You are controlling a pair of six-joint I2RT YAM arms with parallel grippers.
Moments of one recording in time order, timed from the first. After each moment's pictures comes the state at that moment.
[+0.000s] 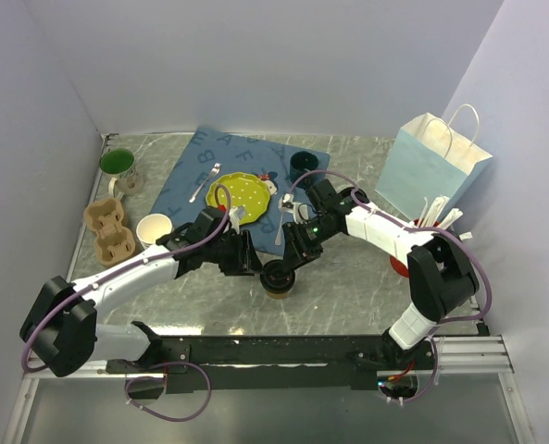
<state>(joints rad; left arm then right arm) -0.67 1.27 0.77 -0.31 0.37 -0.78 0.54 1.62 1.10 -0.68 -0.72 0.20</state>
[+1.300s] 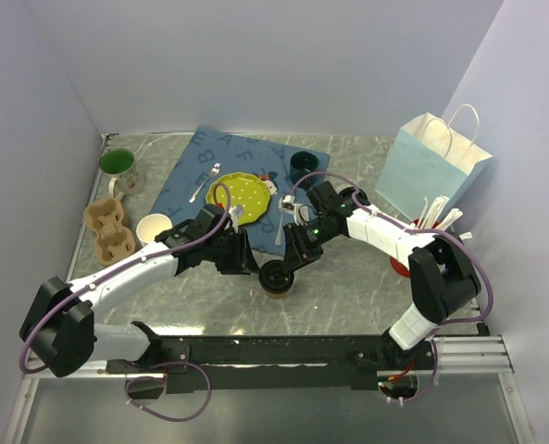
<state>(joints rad) -0.67 1.26 0.82 -0.42 0.31 -0.76 0.54 1.60 1.07 -0.65 -0.73 0.21</state>
